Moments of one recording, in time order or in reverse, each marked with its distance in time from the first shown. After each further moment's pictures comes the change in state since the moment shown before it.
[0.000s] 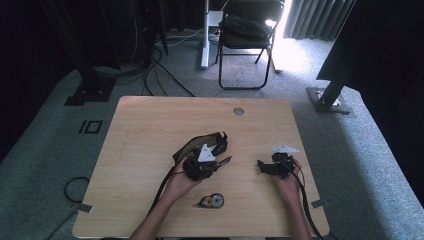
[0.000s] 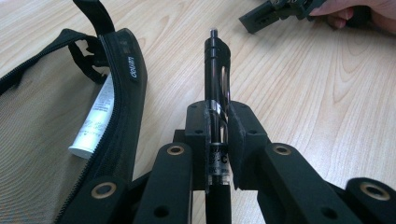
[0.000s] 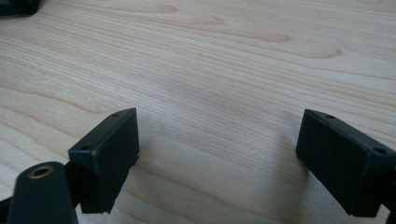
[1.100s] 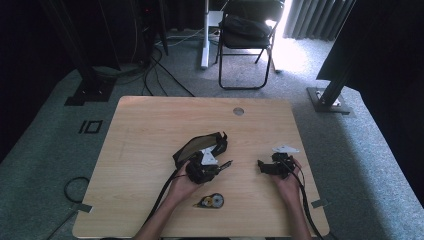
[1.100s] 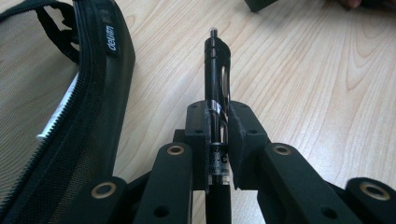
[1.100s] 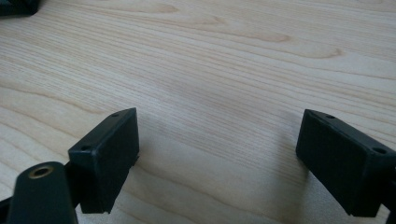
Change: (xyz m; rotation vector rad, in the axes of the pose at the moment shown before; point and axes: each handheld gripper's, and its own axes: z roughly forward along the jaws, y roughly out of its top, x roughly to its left) left arm -0.004 -0.011 0.020 0.029 -0.008 -0.018; right arm 0.000 0.000 0.000 0.000 0.000 0.000
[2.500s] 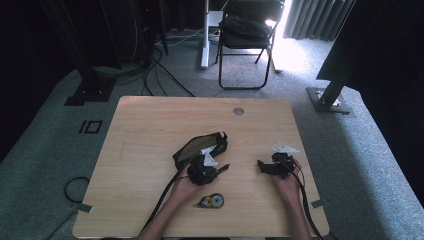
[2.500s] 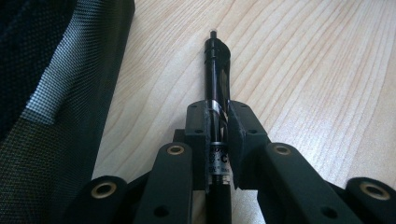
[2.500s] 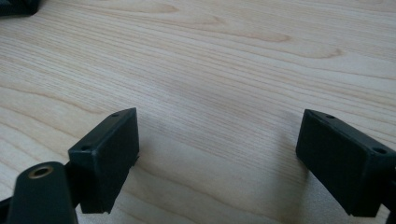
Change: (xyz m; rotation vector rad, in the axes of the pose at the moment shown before) left arm 0.006 -0.020 0.031 0.072 0.012 -0.050; right arm 0.000 0.000 0.000 0.000 0.000 0.000
